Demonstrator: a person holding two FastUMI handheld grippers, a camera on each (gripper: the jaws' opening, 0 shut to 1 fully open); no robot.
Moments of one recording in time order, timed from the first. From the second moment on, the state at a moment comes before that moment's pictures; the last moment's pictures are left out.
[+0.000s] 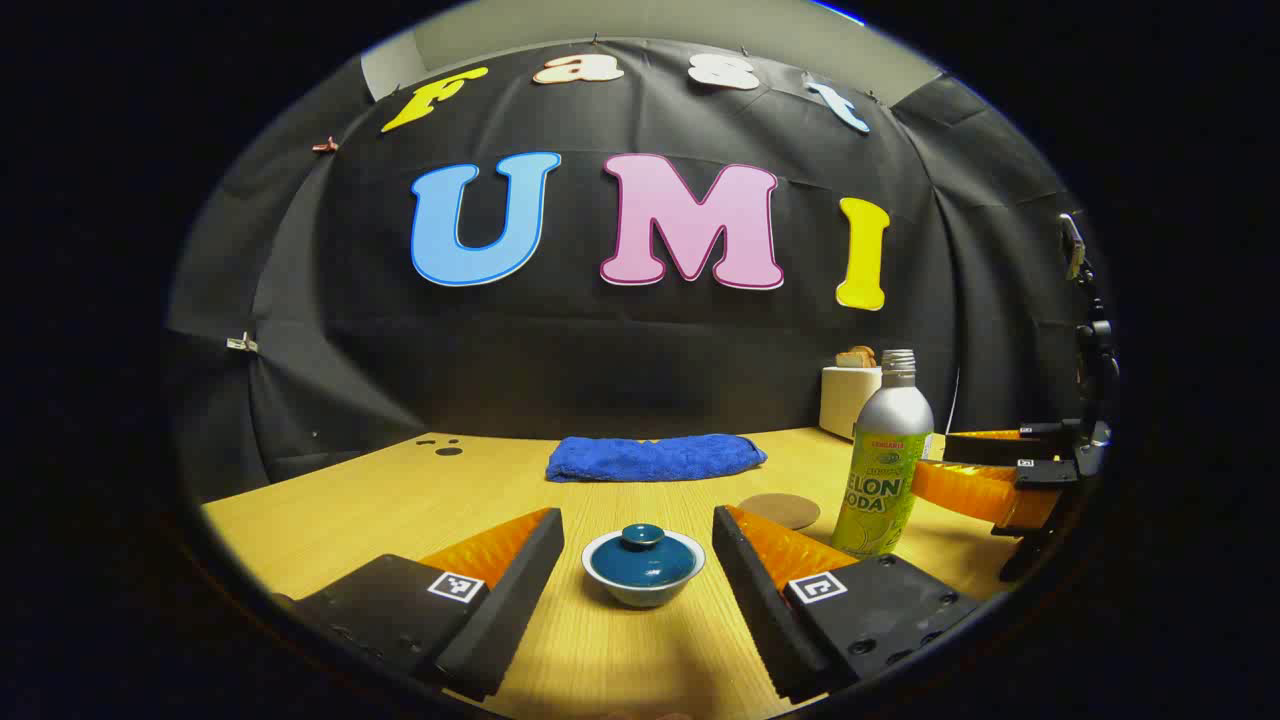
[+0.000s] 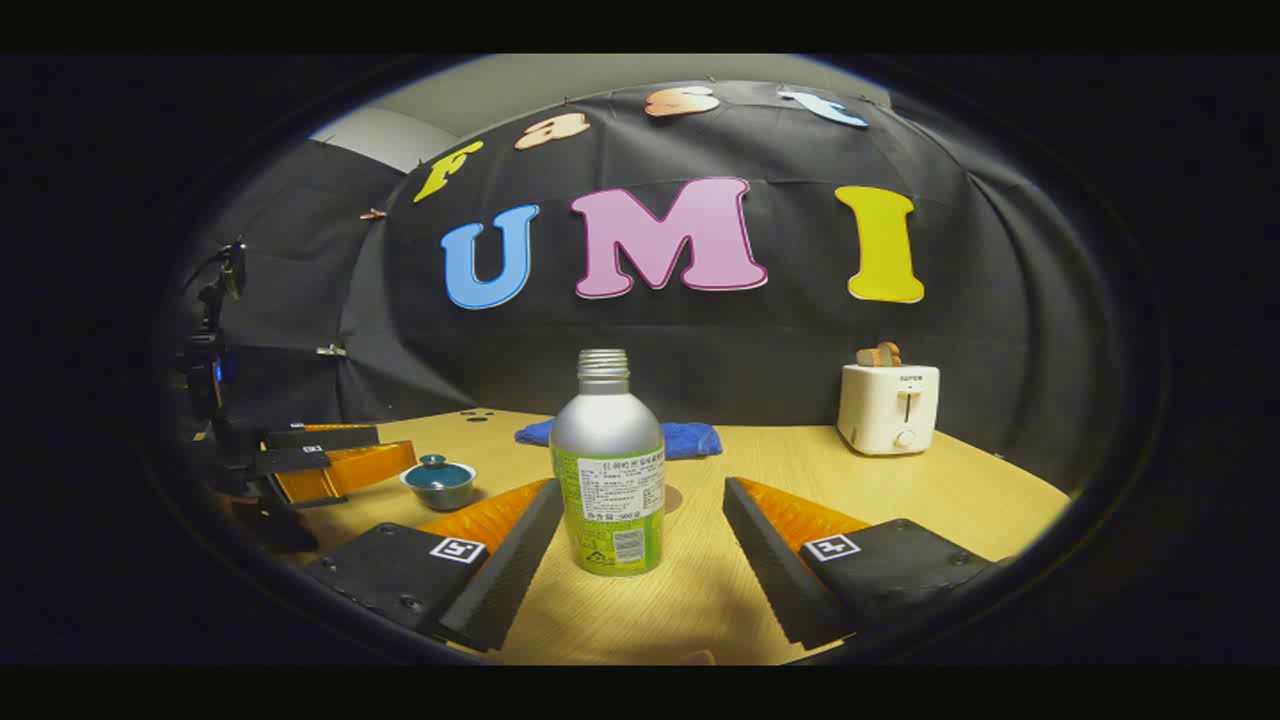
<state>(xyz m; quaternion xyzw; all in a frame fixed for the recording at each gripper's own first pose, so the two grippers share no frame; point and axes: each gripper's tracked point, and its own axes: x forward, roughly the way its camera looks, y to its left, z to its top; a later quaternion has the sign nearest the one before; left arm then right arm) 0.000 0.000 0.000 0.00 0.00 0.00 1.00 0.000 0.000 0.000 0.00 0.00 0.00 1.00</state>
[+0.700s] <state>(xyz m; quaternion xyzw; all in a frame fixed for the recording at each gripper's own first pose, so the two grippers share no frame) 0.000 -0.002 0.000 0.00 0.00 -0.01 1.00 0.002 0.014 0.000 0.00 0.00 0.03 1.00</state>
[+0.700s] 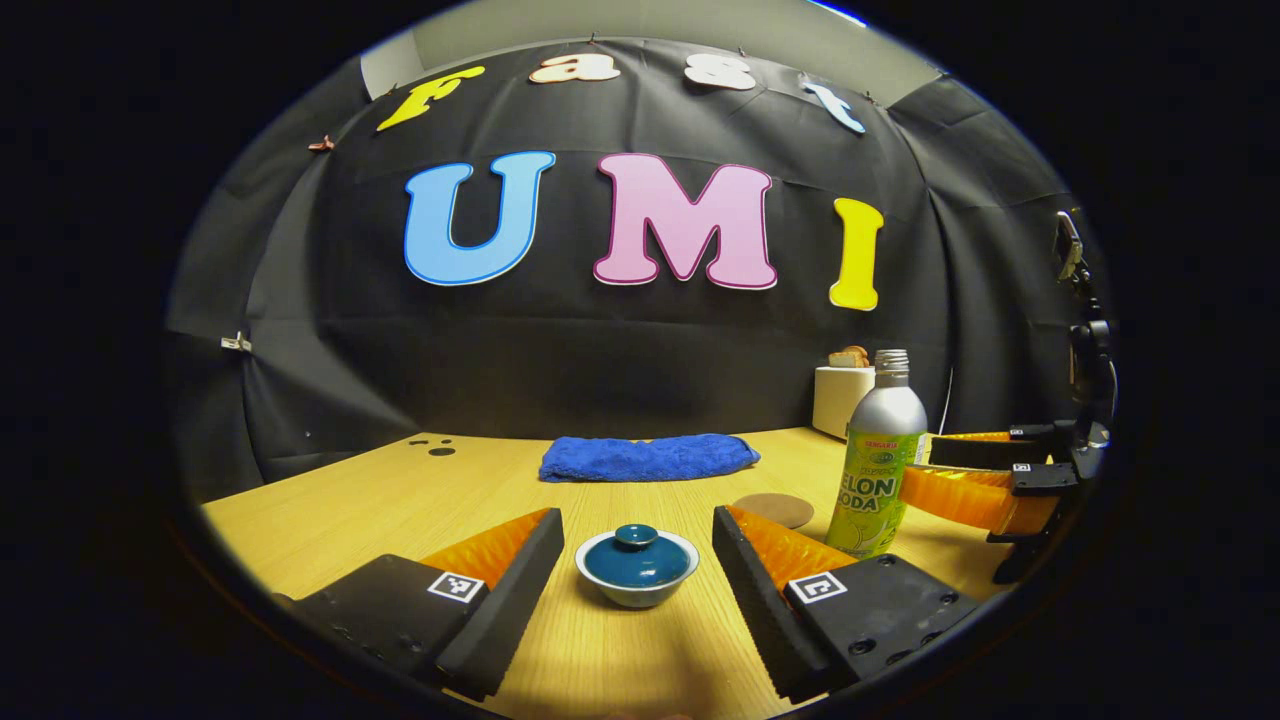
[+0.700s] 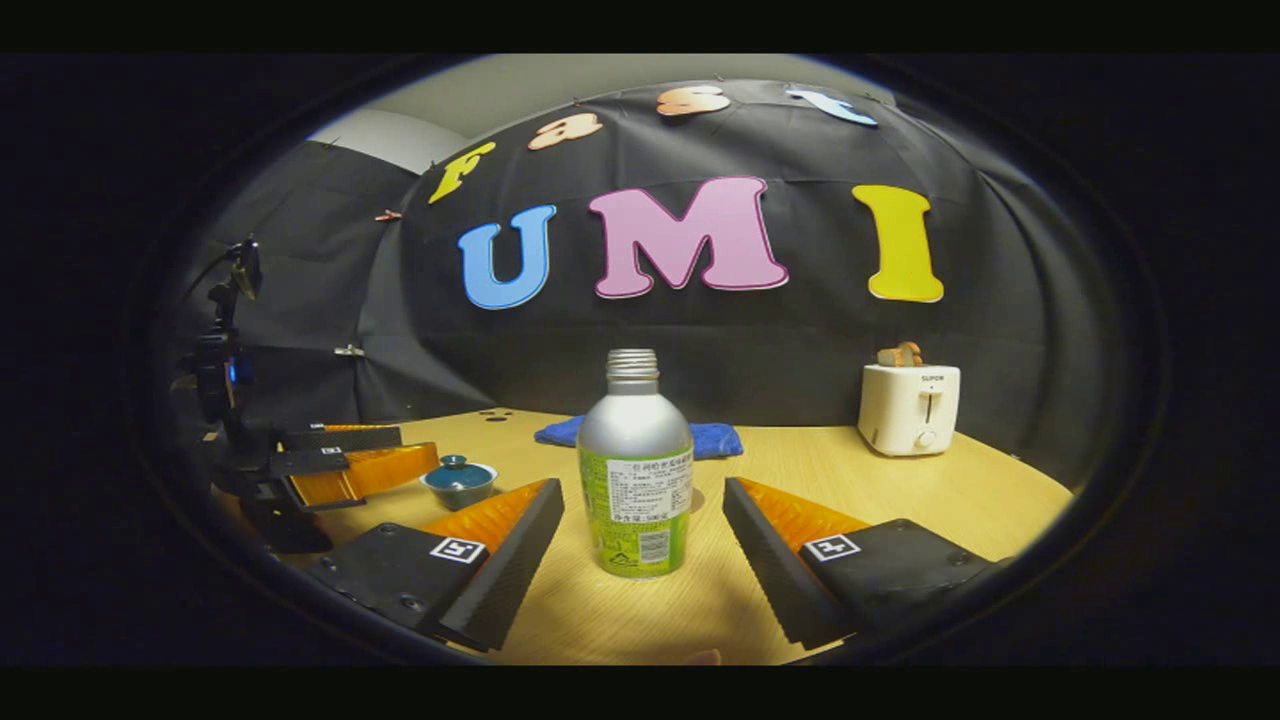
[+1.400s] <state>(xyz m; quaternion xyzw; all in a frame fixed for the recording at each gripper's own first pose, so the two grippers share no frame) 0.034 0.006 -0.016 0.00 0.06 -0.03 1.00 0.002 0.014 0.000 0.00 0.00 0.03 1.00</state>
